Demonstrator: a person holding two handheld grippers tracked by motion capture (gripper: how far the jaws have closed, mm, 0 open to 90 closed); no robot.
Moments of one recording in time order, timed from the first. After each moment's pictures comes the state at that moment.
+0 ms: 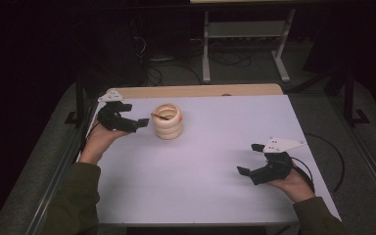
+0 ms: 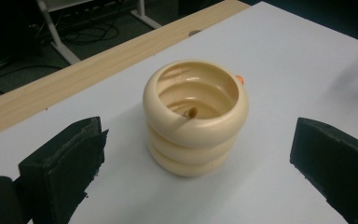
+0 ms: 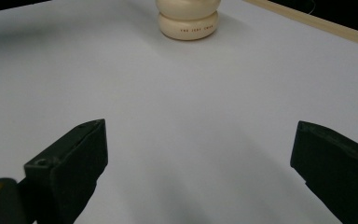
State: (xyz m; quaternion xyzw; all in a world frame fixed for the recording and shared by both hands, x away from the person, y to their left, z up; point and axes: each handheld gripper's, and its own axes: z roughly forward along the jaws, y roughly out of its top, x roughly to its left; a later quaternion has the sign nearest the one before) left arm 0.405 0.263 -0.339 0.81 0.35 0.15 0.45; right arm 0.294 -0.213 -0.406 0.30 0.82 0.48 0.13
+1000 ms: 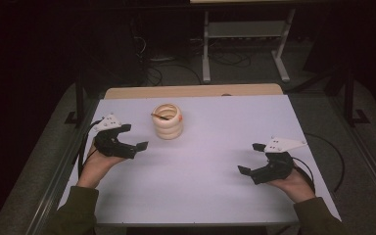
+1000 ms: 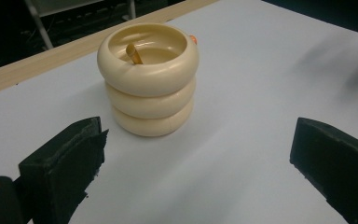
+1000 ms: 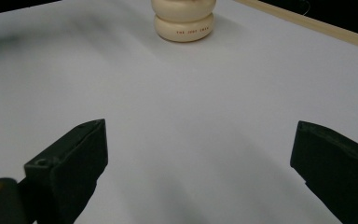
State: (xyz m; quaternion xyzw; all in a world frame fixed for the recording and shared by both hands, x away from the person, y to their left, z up) left arm 0.341 0.264 -0.365 0.80 0.33 0.16 0.47; right arm 0.293 -0.215 -0.405 0.31 0.81 0.48 0.14
